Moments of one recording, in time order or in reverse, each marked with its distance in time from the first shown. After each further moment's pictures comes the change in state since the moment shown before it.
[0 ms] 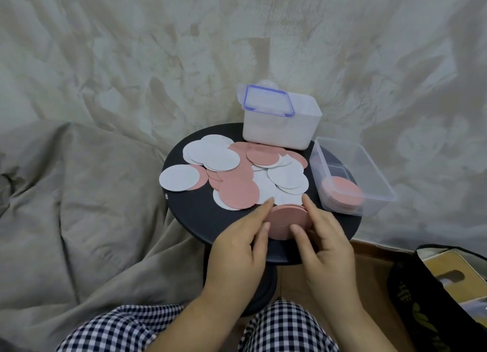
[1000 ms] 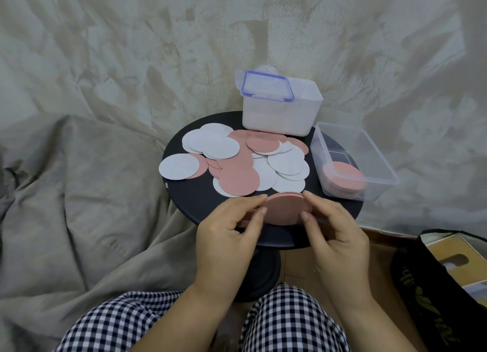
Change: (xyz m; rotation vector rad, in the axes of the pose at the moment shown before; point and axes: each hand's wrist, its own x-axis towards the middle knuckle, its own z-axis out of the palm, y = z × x) left_hand 0.000 0.003 -0.008 -0.080 0.172 -0.027; right_hand -0.005 0.003 -0.009 0.136 0.114 -0.034
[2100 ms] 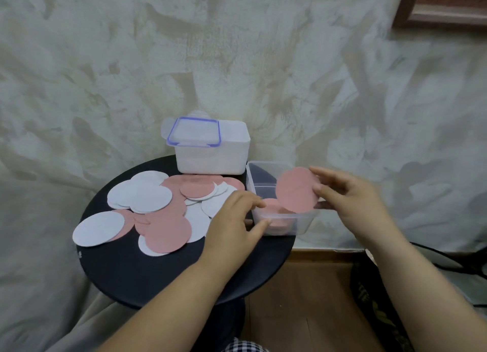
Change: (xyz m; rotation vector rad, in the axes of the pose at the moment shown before) left_hand 0.063 0.008 0.109 -0.024 -0.407 0.168; right_hand 0.123 0.031 -0.117 0.052 -0.098 0.402
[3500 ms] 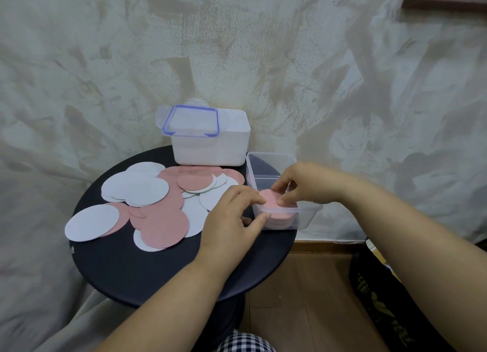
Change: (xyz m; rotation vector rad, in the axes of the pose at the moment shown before) left_hand -0.004 -0.004 0.002 -0.004 0.038 0.002; right_hand 0.056 -0.011 0.031 -0.974 -0.698 -0.067
